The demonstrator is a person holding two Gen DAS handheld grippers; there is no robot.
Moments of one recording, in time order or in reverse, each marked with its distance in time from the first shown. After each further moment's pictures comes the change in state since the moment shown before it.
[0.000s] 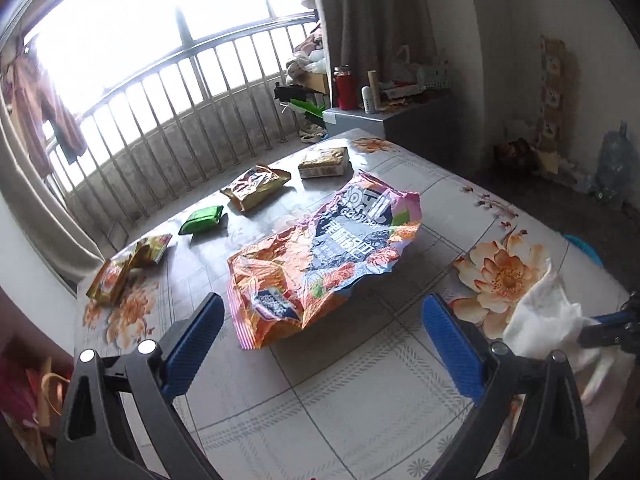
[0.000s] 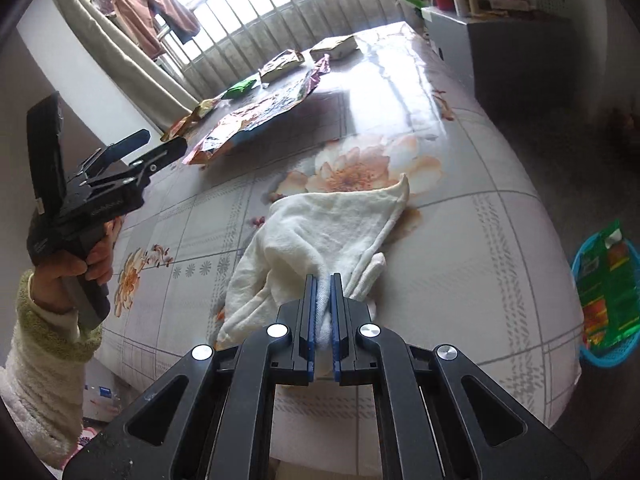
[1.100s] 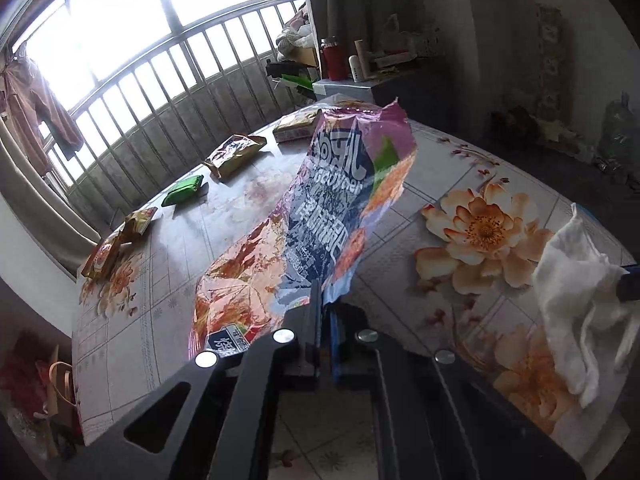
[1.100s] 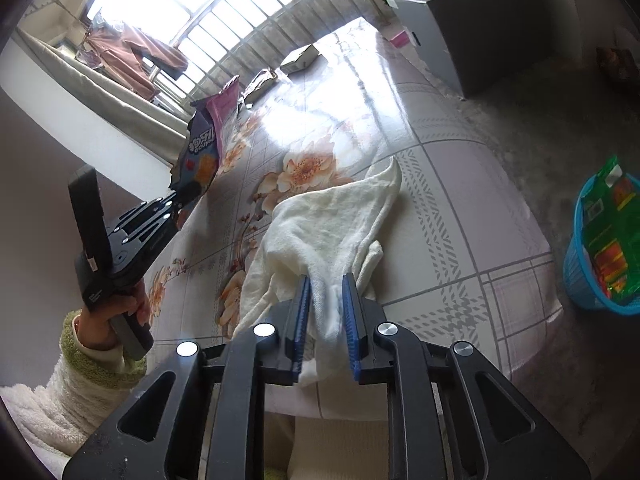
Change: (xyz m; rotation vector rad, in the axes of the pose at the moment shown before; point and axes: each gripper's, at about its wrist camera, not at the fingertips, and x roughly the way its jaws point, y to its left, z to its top) left arm -0.007 -0.036 -0.031 -0.025 0.105 -0.019; right arm -0.035 -0.040 -0.024 0.157 -0.026 0.110
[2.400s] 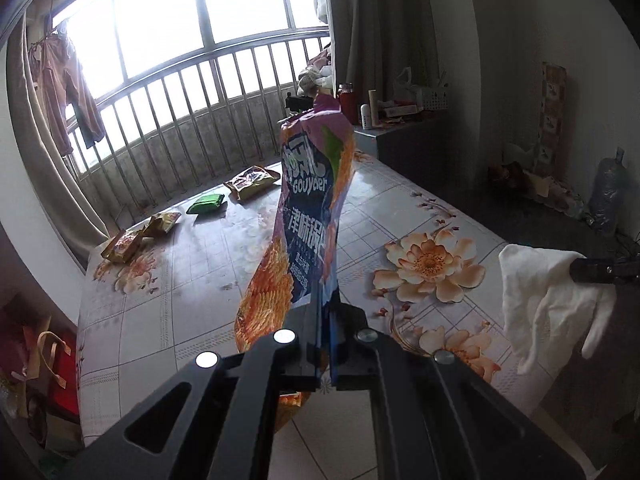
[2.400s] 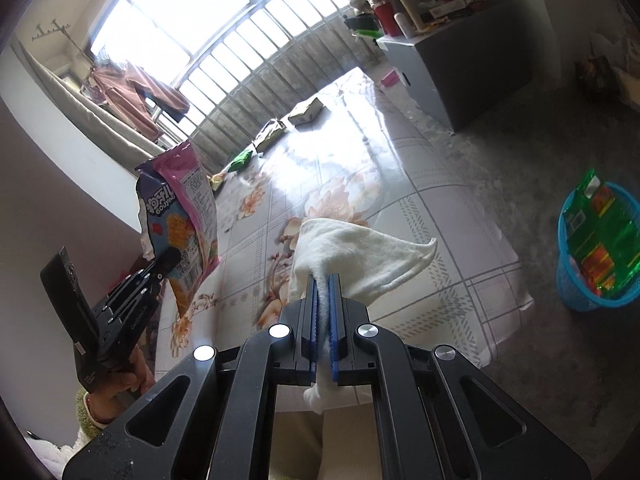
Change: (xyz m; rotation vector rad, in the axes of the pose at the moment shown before) left arm -0.094 -0.004 -0.009 -0.132 -0.158 0.002; right arm -0.041 0.022 0.004 0.047 -0.163 0.005
